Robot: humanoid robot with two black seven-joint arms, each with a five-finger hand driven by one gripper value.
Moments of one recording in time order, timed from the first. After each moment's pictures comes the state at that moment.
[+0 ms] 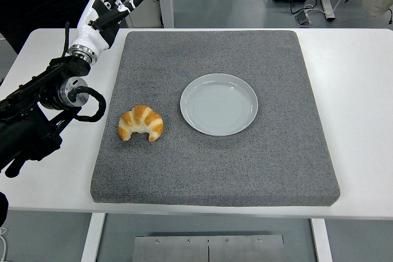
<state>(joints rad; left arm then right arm) -0.93 0.26 -0.62 -0.79 0.09 0.01 -0.37 -0.04 0.00 0.00 0.09 -0.11 0.03 0.41</state>
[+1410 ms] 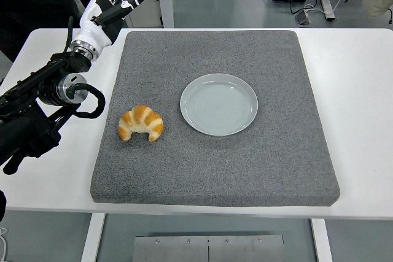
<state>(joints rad) -0.94 0.28 -0.62 -0.81 0.09 -0.03 -0.34 -0.04 0.00 0.01 0.10 -0.11 0.03 0.41</state>
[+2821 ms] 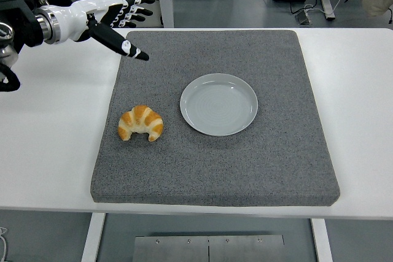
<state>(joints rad) -1.73 0.78 0.46 -1.47 0.32 0.00 -0.07 -0.04 0.00 0.00 0.09 -0.11 0.03 0.41</state>
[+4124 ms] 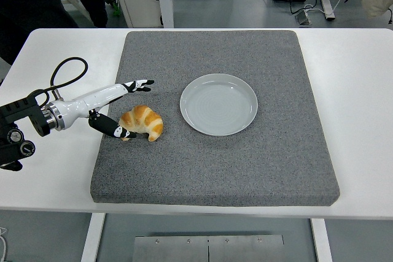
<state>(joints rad) -1.09 0.76 0.19 -1.35 0.96 0.25 -0.36 -0.04 0.00 0.00 0.09 -0.11 0.03 0.41</state>
